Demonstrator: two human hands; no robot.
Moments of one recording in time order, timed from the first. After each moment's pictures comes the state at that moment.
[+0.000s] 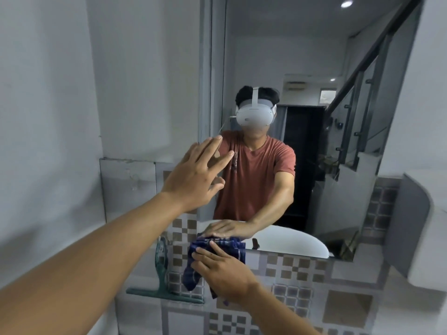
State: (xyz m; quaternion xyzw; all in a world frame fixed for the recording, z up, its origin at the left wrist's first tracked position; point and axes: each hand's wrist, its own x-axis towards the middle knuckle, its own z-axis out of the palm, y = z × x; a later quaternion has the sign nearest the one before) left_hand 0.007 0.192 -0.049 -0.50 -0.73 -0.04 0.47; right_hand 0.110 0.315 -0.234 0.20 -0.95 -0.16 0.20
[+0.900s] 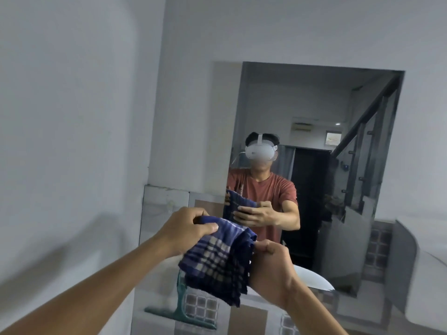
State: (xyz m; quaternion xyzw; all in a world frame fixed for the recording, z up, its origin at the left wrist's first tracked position) left_hand 0.082 0.067 -0.049 -0.40 -0.78 -0.48 0.02; right_hand 0.202 0.251 -0.096 -0.05 -0.52 0.85 0.07
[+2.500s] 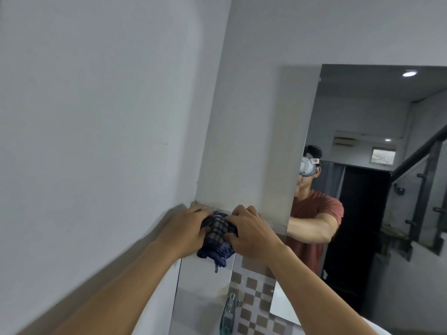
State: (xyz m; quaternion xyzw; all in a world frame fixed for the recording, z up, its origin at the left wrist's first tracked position) left_hand -0.082 0.008 -0.058 -0.36 -0.86 -0.27 0.25; right_hand -0.003 0.190 -0.026 0.07 -0.97 -0.03 0.23
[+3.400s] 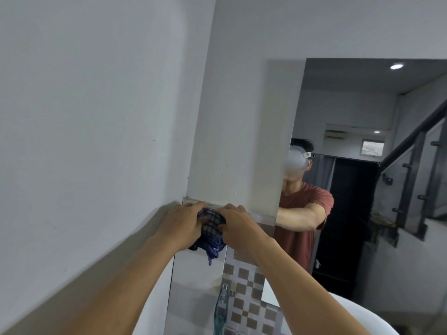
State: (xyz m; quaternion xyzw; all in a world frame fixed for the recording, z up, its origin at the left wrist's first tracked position) left_hand -0.076 0.022 -0.057 -0.32 -0.87 -0.28 0.24; right_hand -0.001 0.181 -0.028 0.05 -0.98 0.05 0.20
